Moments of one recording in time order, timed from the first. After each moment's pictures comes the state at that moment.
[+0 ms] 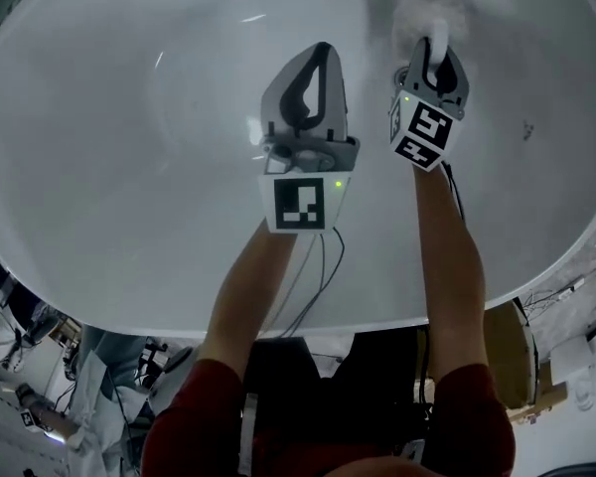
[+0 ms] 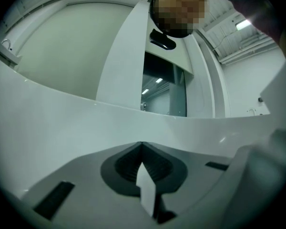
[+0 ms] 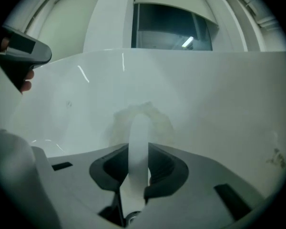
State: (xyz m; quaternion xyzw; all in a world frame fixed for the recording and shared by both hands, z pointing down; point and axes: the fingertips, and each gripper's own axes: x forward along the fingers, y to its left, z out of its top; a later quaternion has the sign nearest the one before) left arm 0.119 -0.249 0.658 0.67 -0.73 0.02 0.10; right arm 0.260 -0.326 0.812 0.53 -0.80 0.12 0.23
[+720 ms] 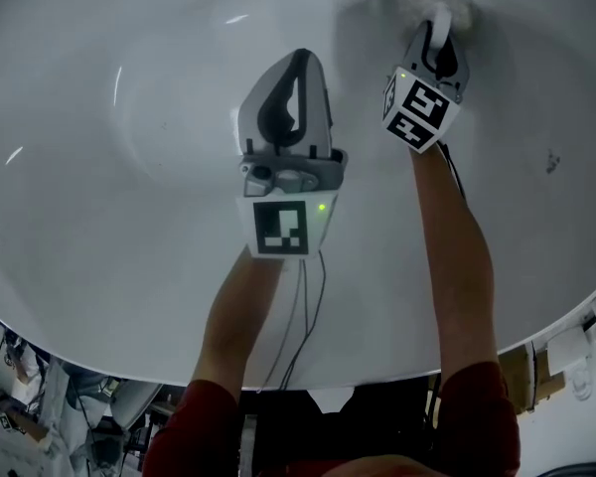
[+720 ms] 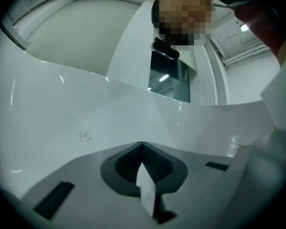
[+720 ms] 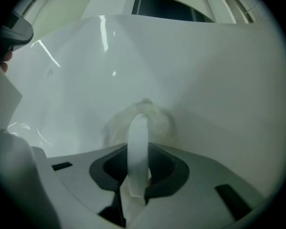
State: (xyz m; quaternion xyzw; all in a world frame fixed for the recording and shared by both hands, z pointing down) left arm 0.239 -0.235 0.704 0.68 -0.73 0.00 0.10; right arm 0.396 -0.349 0.877 0.58 -0.77 0.10 0.24
